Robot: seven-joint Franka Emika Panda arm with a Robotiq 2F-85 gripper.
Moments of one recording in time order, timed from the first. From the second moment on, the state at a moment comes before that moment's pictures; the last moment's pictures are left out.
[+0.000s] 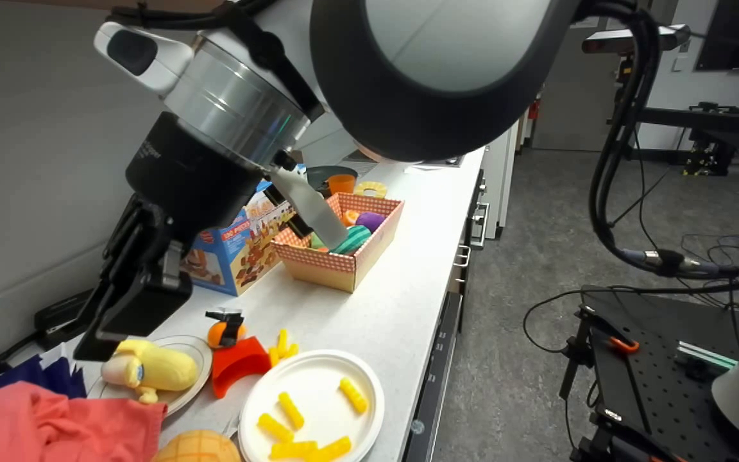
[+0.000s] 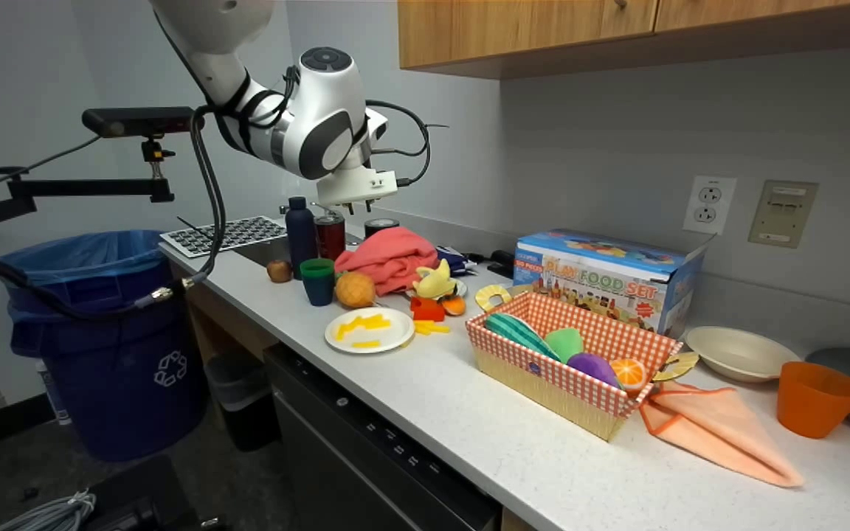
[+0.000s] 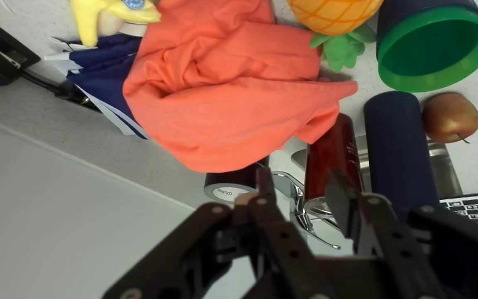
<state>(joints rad) -0.37 0.38 0.90 -2.03 0.05 2.99 -0.68</state>
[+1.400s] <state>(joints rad) -0.18 0.46 0.69 -2.02 0.01 2.91 -0.67</state>
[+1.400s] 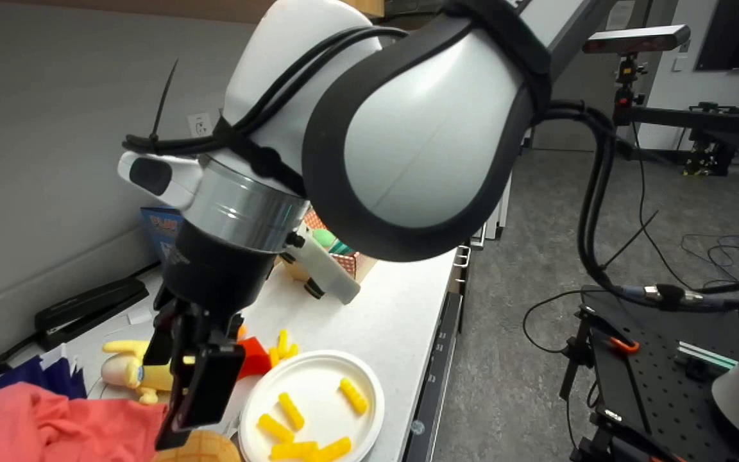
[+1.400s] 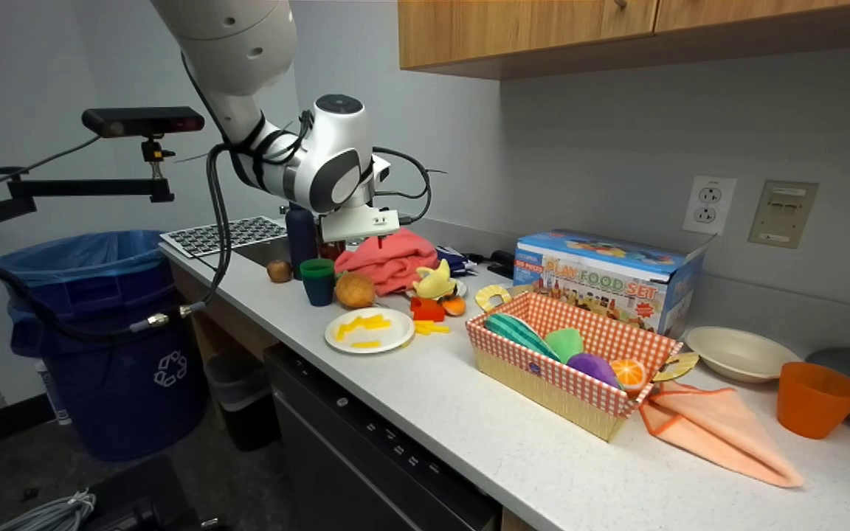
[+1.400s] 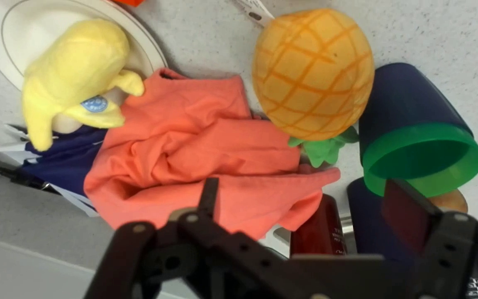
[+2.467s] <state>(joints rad) 0.12 0.64 0.43 -1.82 -0.01 2.74 -0.67</state>
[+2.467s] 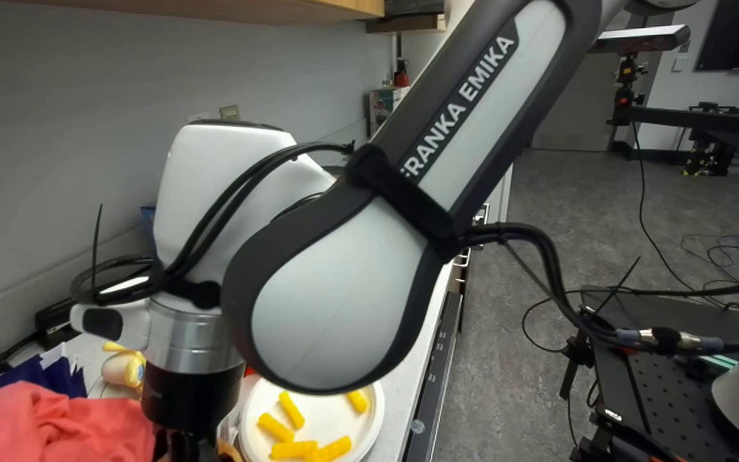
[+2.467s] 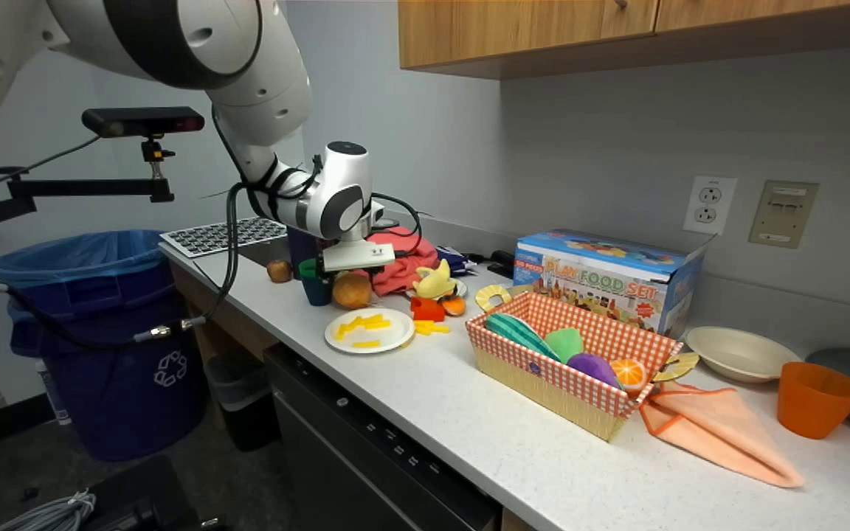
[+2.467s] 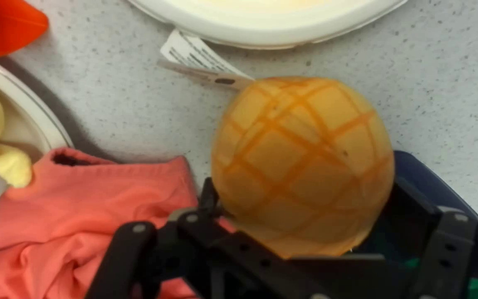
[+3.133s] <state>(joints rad) 0.15 0.66 0.38 -1.77 -0.03 2.72 -0.67</state>
